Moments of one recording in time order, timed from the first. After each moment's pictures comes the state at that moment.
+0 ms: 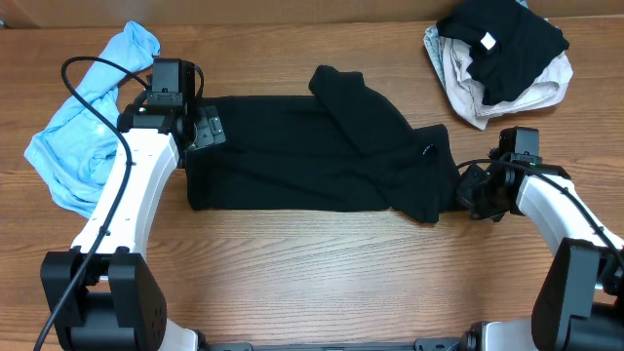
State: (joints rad) left arm -0.04 1.70 1.35 -0.80 -0.24 -0.33; right arm -0.17 1.63 0.89 -0.61 -0.21 0.46
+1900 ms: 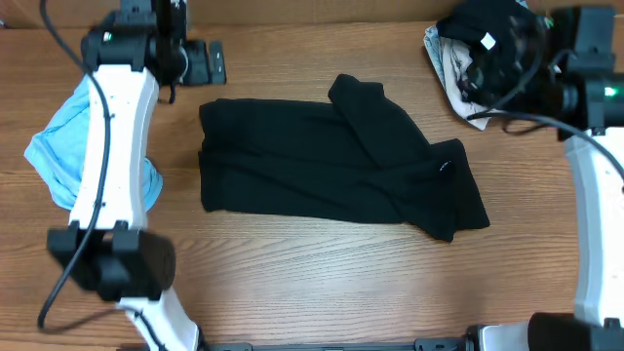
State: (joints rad) left arm -0.02 1.97 2.10 -1.16 0.04 -0.13; right arm 0.01 1.57 1.82 -1.10 -0.20 0.20
